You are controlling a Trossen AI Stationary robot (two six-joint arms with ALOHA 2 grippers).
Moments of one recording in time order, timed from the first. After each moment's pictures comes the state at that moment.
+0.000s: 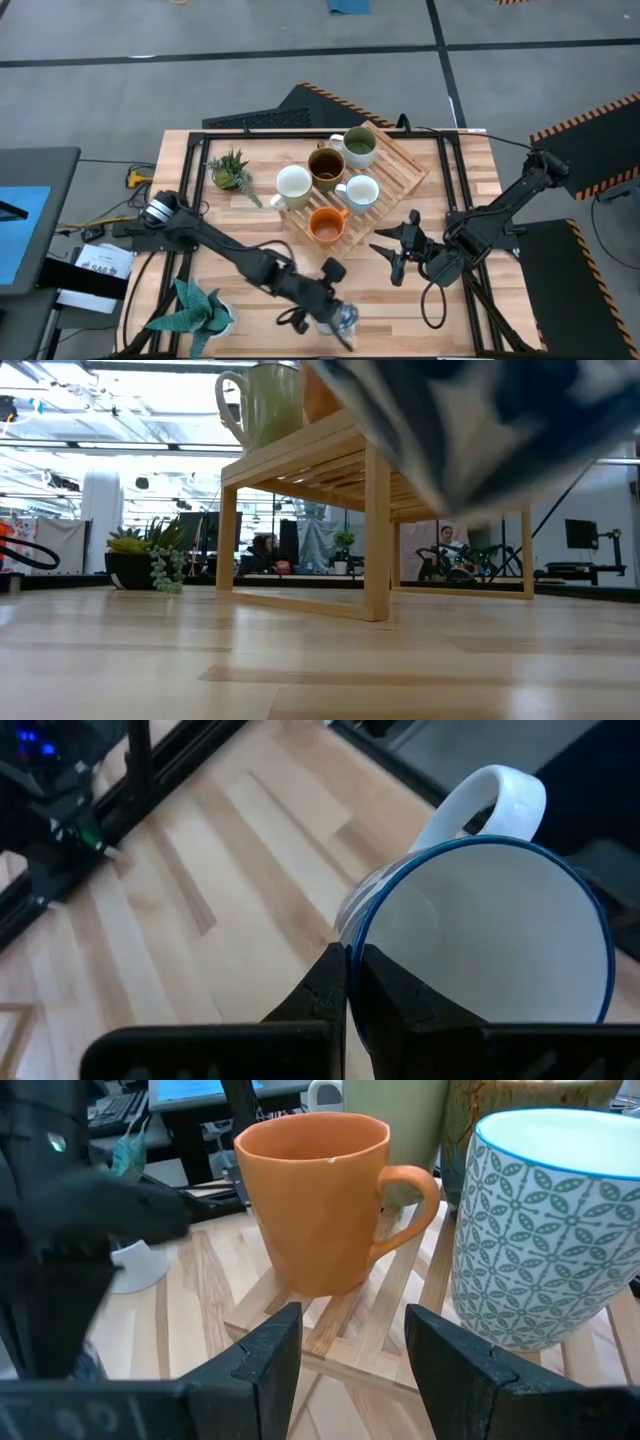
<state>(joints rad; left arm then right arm) -0.49 1.91 1.59 -0.34 -0.20 0.36 0.69 1.19 0.82 -0.16 0.98 0.57</state>
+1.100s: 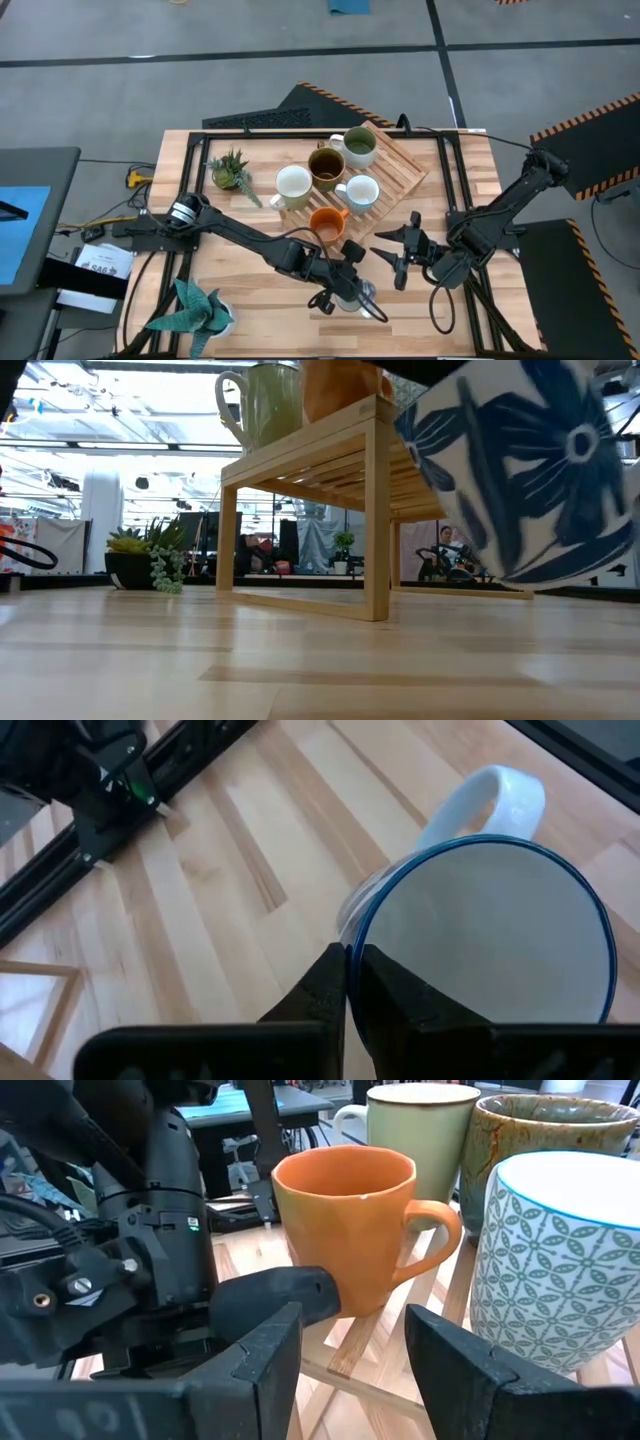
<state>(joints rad) -0.36 2.07 1.75 -0.37 -0.23 0.40 0.73 1.19 0.85 -0.13 1.00 0.51</state>
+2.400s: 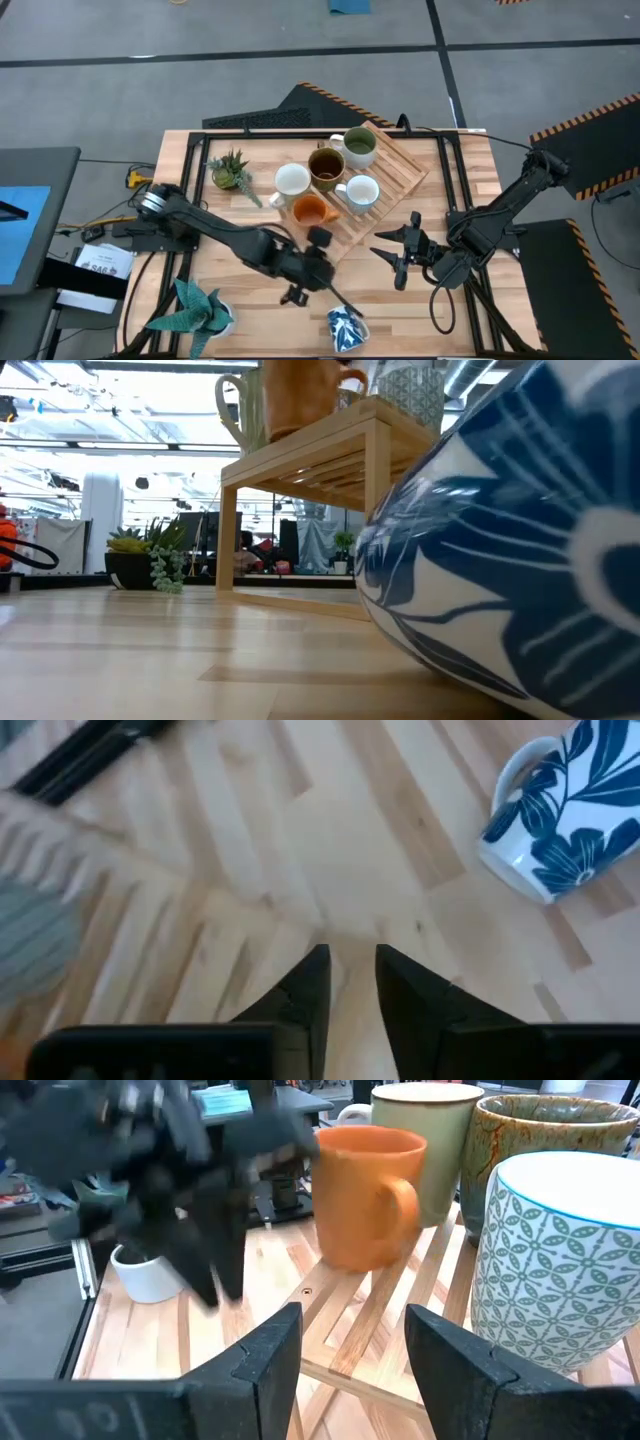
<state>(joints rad) -0.41 1.86 1.72 -0.74 -0.37 0.19 0.73 1.19 0.85 -0.13 1.00 0.51</state>
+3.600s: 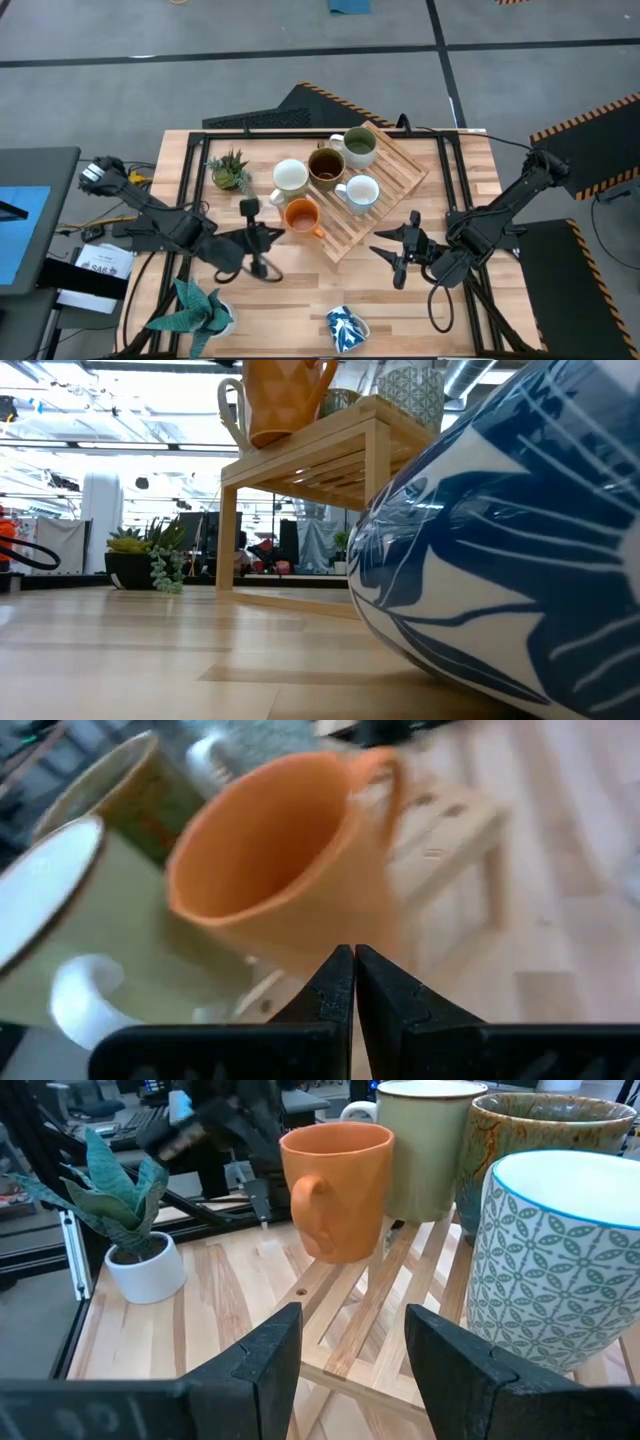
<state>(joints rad) -0.53 1.25 1.03 -0.42 -0.83 -0.04 0.72 1.19 0.85 -0.13 0.99 0.52</state>
